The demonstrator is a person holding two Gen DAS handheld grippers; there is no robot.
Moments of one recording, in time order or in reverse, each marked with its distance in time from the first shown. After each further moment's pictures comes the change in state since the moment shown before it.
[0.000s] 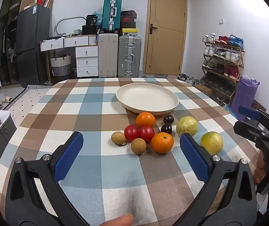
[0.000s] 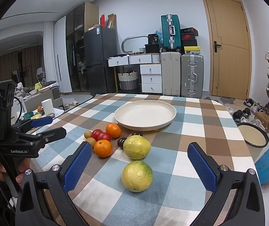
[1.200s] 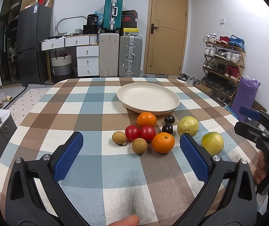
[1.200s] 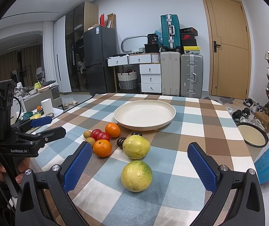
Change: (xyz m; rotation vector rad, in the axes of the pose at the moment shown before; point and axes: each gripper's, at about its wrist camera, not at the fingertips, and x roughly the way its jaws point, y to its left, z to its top) left arm 0.000 0.000 0.000 -0.006 0.002 -0.004; right arm -0.001 0.000 0.000 -0.002 -0.002 -0.002
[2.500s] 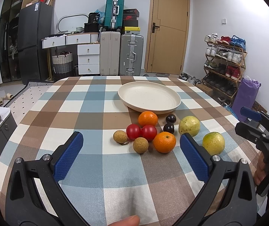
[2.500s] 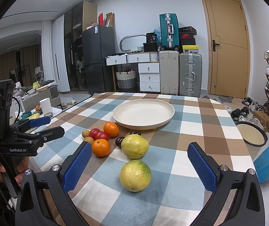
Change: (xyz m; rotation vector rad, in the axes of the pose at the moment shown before) left arm 0.000 0.000 0.000 -0.002 0.004 -0.001; right arm 0.000 0.000 0.000 -0.002 0.004 -0.002
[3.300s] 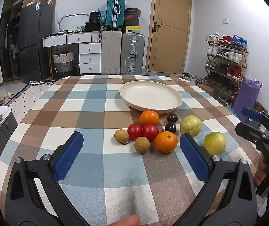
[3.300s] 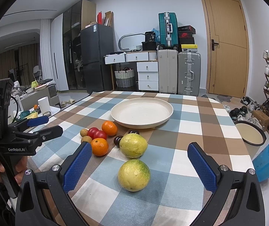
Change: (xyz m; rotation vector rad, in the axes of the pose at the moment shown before) left arm 0.000 0.000 0.000 -0.003 0.006 0.004; right arm -0.001 -0.001 -0.001 0.000 0.006 -0.008
